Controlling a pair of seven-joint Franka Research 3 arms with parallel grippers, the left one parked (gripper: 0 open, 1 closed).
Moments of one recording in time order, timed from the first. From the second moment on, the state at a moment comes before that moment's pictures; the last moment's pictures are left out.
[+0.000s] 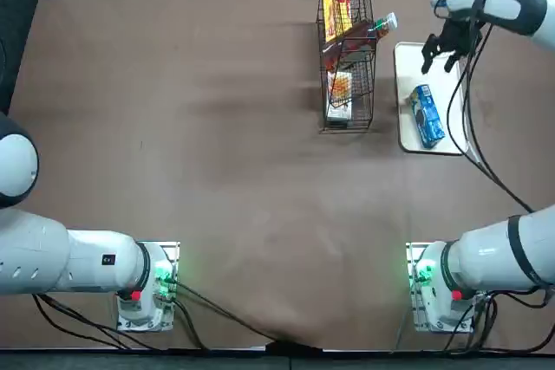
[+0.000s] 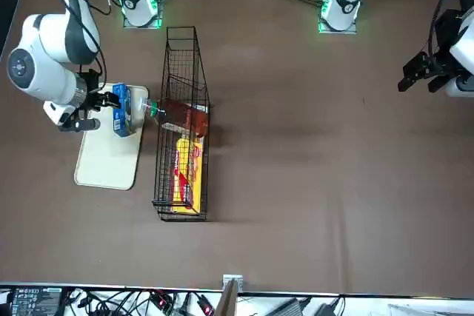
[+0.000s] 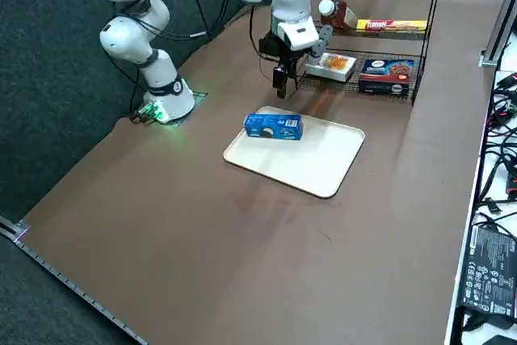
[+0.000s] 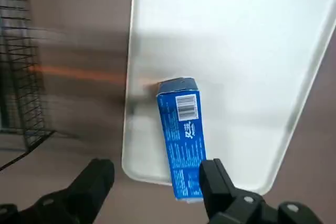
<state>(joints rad) 0.01 0.09 0.01 -2.12 0.04 2.01 -0.07</state>
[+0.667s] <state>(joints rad) -0.01 0.11 0.01 -2.30 0.04 2.26 -0.08</state>
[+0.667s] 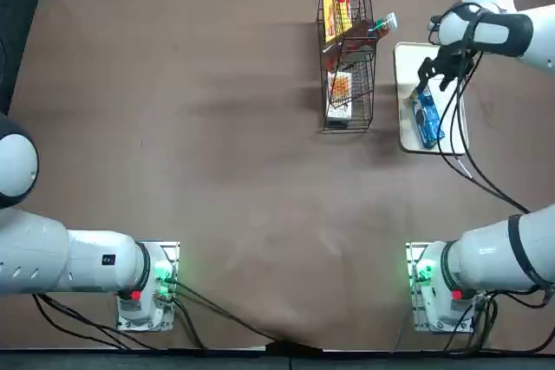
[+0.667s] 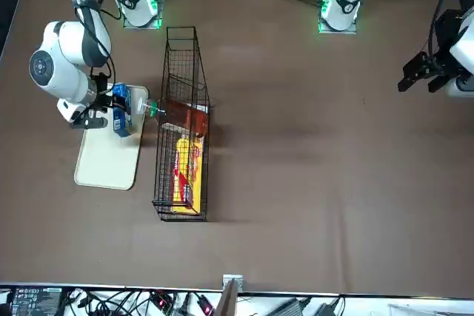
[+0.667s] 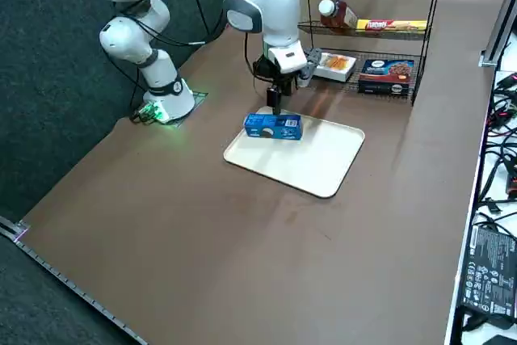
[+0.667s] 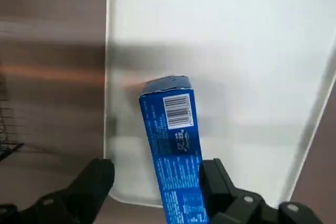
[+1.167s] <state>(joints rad) -0.01 0.16 0.01 -2.35 0.04 2.37 -0.11</state>
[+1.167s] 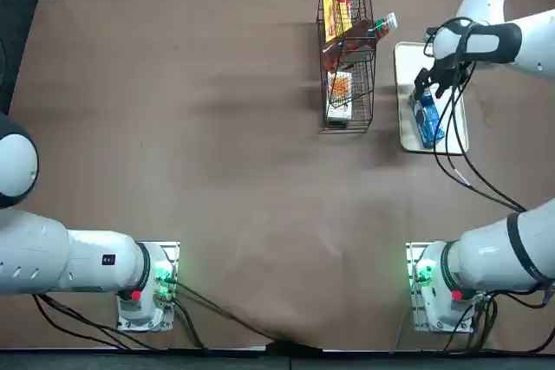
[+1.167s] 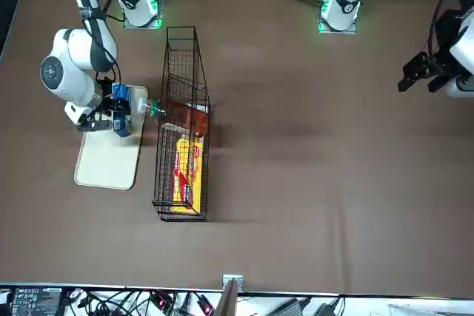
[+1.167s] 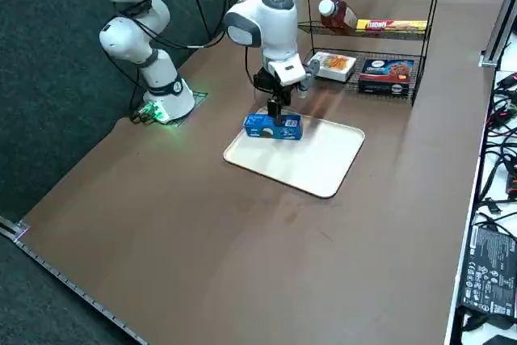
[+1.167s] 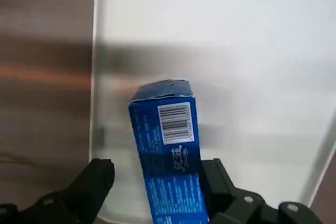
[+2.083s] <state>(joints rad) -0.02 0.20 0.00 -2.37 0.03 2.42 -0.16</state>
